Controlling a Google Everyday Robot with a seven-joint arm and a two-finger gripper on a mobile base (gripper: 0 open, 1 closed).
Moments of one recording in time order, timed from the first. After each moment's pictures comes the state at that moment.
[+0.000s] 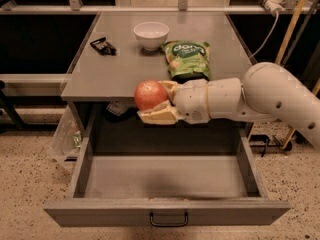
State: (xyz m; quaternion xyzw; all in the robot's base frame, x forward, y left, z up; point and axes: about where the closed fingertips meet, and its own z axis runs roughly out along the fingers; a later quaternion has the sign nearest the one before) arm 0.519 0.025 0.865 -0.54 0.61 0.32 0.48
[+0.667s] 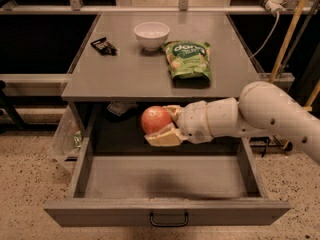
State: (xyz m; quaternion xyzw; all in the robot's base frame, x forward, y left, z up) arm 0.500 0.009 0.799 -0.54 0.65 0.32 0.42
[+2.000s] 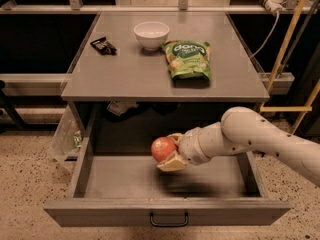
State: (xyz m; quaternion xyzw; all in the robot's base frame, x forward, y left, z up) arm 0.502 -0.020 0.667 -0.58 0.70 0.25 0.32
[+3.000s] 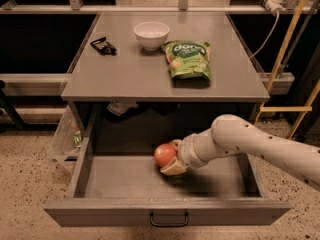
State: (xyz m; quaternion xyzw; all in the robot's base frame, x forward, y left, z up) arm 0.517 -0.030 0.611 -0.60 0.71 0.20 0.29
